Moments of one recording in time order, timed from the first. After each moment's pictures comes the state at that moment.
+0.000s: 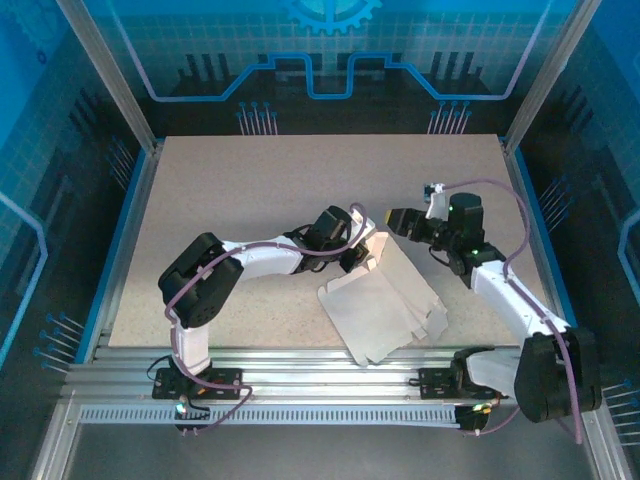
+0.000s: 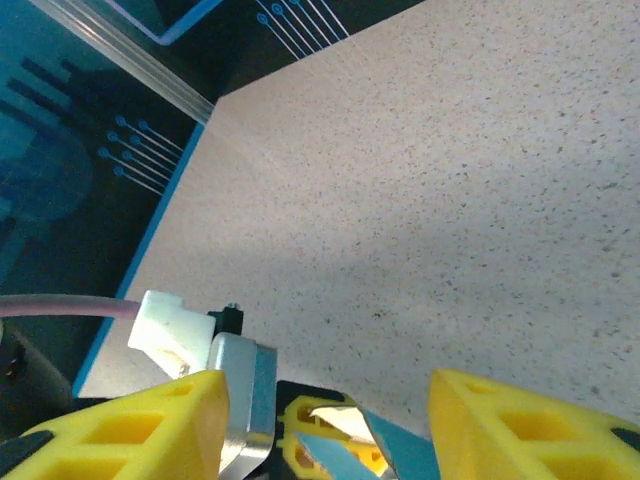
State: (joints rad) left arm -0.75 1.90 1.14 0.04 0.21 -0.03; right arm 0.15 1.17 0.74 -0.06 -0.54 0.46
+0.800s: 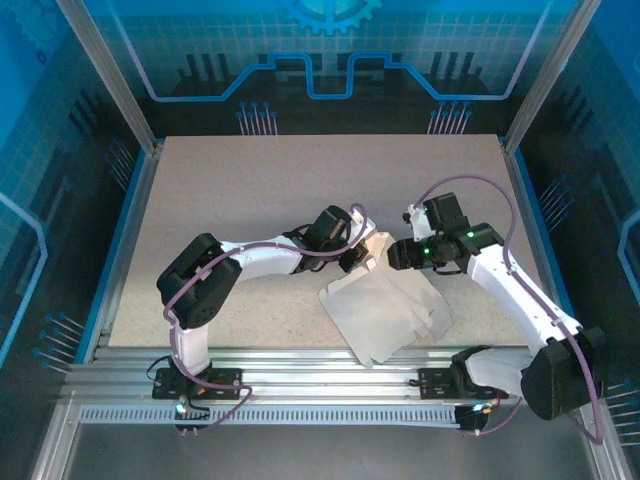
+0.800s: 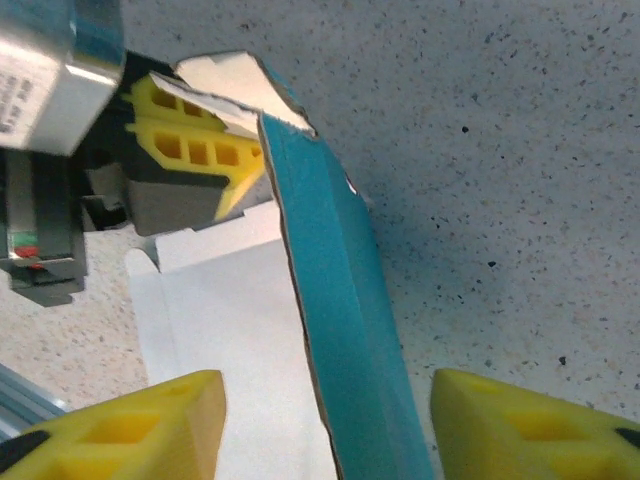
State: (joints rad) left arm -0.75 1.89 1.14 0.03 0.21 0.00; right arm 0.32 1.20 0.97 -0.85 -0.24 0.18
